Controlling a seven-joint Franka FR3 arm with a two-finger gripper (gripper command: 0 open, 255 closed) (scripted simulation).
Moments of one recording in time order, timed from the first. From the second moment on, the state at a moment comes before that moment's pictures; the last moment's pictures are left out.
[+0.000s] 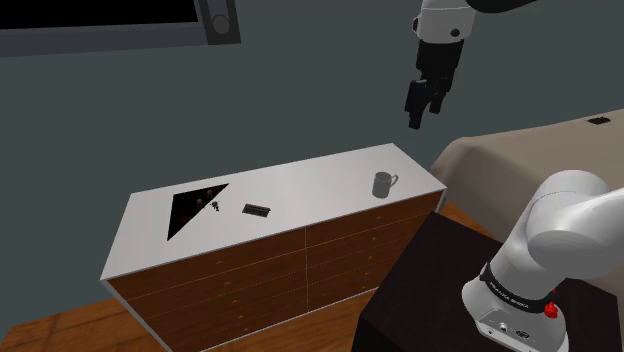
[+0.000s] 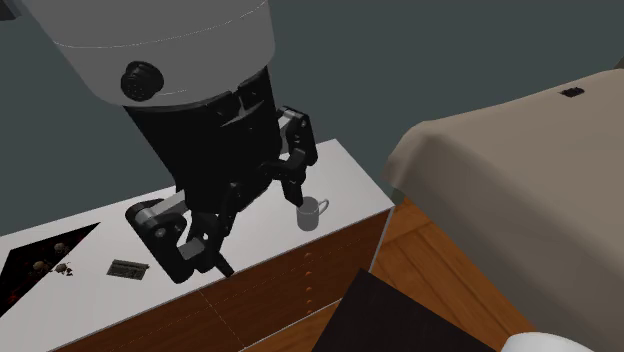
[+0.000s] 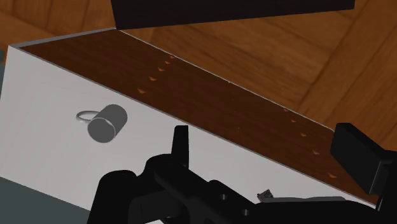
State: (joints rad) arm -0.02 -0.77 0.04 -2.33 -0.05 1.52 0.08
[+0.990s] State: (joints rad) arm -0.09 -0.47 -0.11 -2.44 -0.12 1.89 -0.01
